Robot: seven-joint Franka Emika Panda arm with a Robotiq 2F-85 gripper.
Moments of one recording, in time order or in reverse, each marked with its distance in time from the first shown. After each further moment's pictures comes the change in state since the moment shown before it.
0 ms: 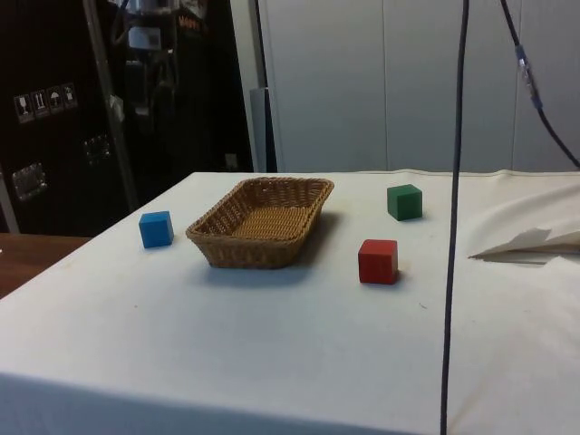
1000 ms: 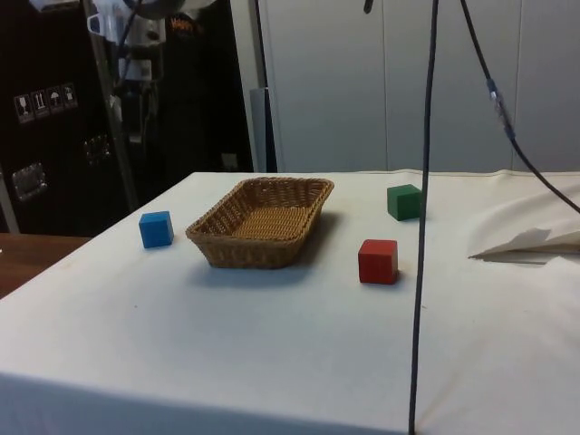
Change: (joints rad) arm -0.010 0.163 0.001 0.145 0.005 0.038 -0.195
